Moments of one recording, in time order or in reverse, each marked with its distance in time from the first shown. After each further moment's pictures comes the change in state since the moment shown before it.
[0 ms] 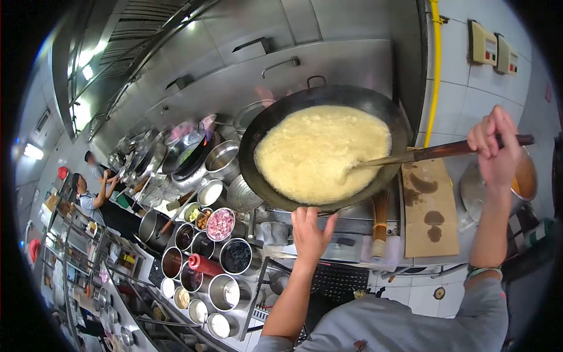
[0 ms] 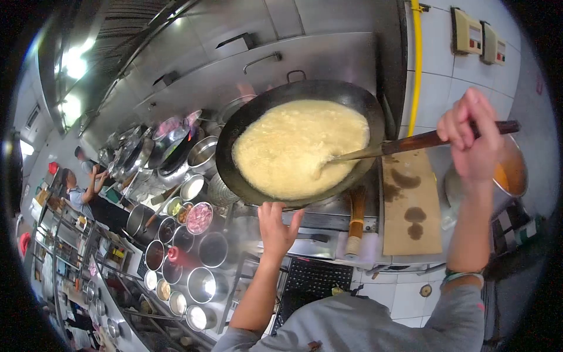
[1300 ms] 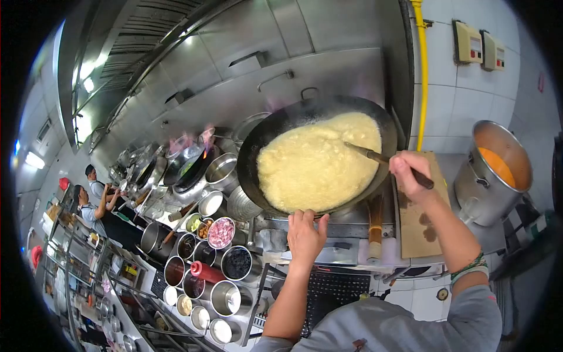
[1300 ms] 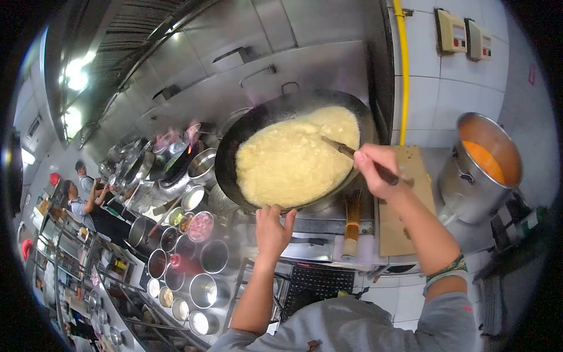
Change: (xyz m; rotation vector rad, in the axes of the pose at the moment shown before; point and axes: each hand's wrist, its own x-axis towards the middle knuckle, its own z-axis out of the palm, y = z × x) left_hand 0.006 0.017 -0.010 0.097 -0.137 -0.116; right_hand -0.054 0.103 0.026 -0.665 -0.223 -0.032
